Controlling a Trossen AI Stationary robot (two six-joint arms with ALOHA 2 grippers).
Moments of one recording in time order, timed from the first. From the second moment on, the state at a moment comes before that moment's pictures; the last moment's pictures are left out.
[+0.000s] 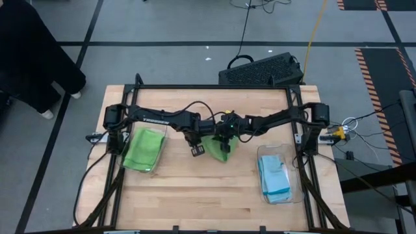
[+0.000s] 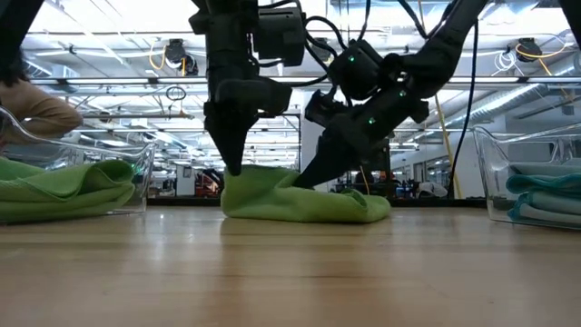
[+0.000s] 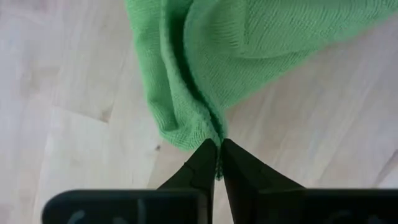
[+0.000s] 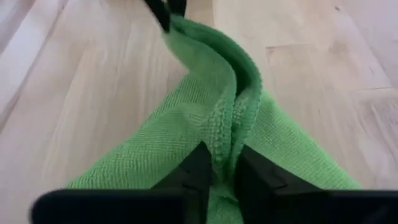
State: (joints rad) left arm 0.07 1.92 1.45 -1.00 0.00 -0.30; right arm -0.18 1.82 0.83 0.32 -0.18 -0.03
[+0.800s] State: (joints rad) left arm 0.08 1.65 1.45 -0.97 -0.35 -0.29; right arm -0.20 1.44 0.83 0.18 0.00 -0.03
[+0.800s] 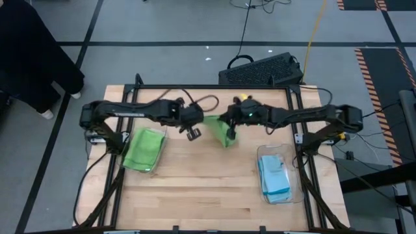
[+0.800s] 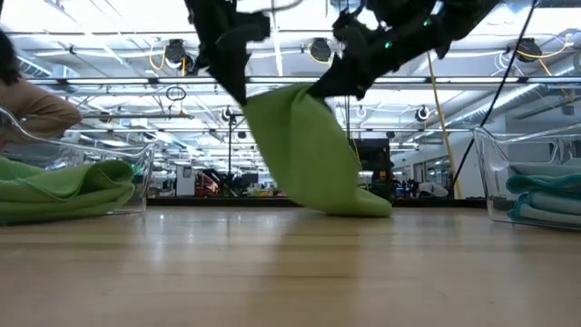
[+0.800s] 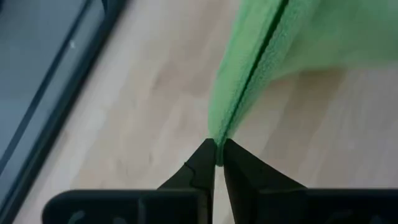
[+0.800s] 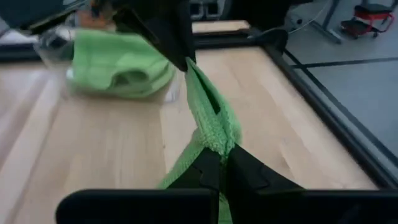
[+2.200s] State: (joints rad) left arm -0.35 1.55 1.98 -1.05 -0.52 -0.13; right arm 0.19 1.28 1.42 -0.31 0.06 0.10
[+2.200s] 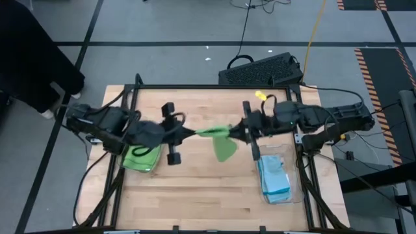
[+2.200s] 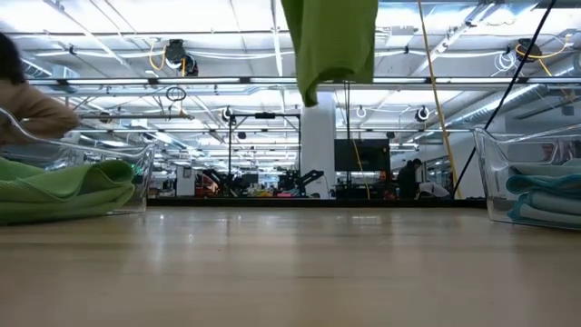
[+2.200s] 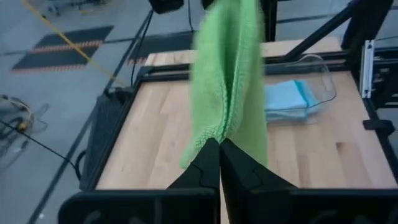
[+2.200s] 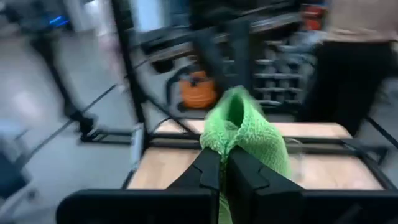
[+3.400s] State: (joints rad) left arm -0.32 1.58 1.96 -1.26 -0.62 -0.28; right arm 0.09 1.38 1.41 -0.66 0.14 0.37
